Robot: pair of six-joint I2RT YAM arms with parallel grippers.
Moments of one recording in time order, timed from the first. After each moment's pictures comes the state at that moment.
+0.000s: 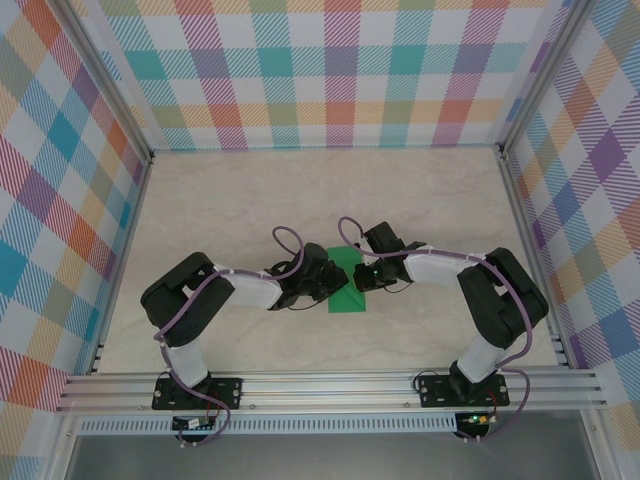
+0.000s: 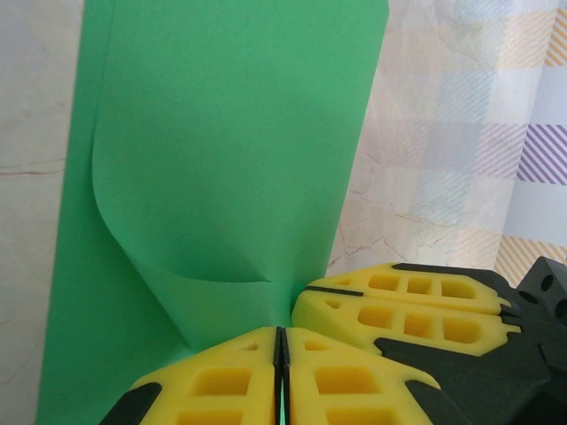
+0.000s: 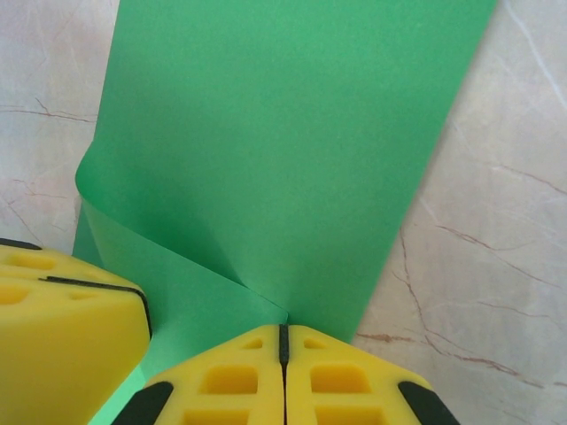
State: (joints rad) left arm -0.82 1.80 0.79 0.31 0.17 -1.28; right arm 0.58 1.67 0.84 -0.31 -0.25 0.30
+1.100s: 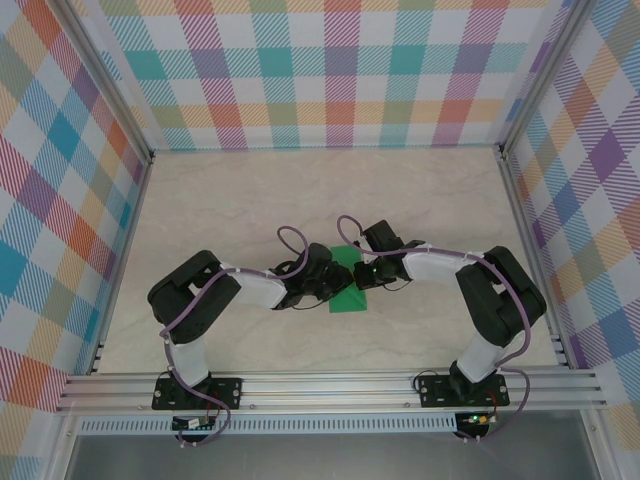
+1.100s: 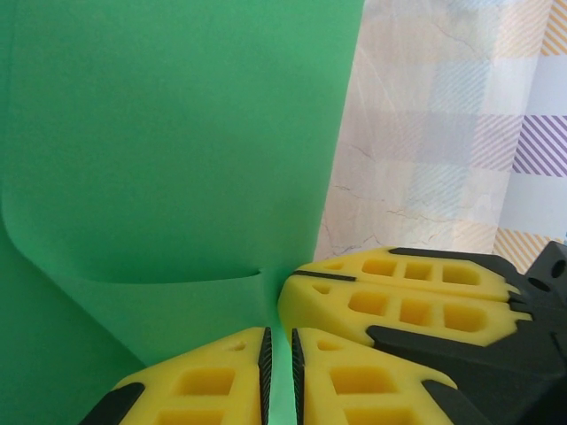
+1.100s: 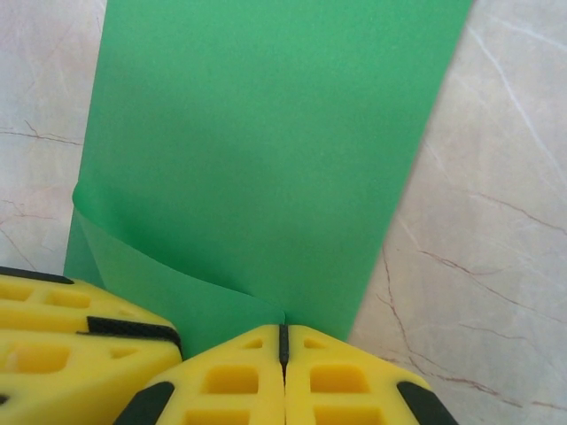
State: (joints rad) left arm -0.84 1.84 0.81 0.34 0.18 -1.28; right arm 0.58 1.69 0.86 -0.31 -0.23 0.30
